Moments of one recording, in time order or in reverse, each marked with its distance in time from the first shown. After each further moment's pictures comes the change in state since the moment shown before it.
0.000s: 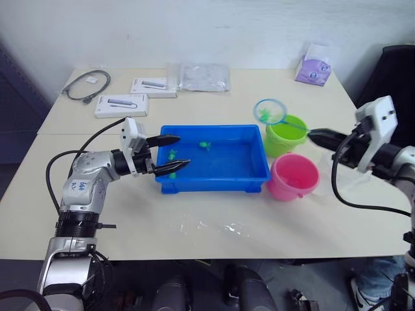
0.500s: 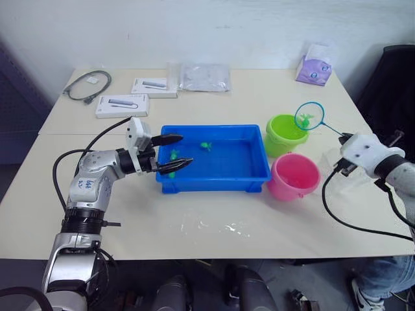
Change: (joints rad) left arm -0.017 -0.021 -0.018 0.021 0.009 -0.014 0.021; right arm 0.114 -0.143 0.261 0.447 -0.696 -0.994 -0.405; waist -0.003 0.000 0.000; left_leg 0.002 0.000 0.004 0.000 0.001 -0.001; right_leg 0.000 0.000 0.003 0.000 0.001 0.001
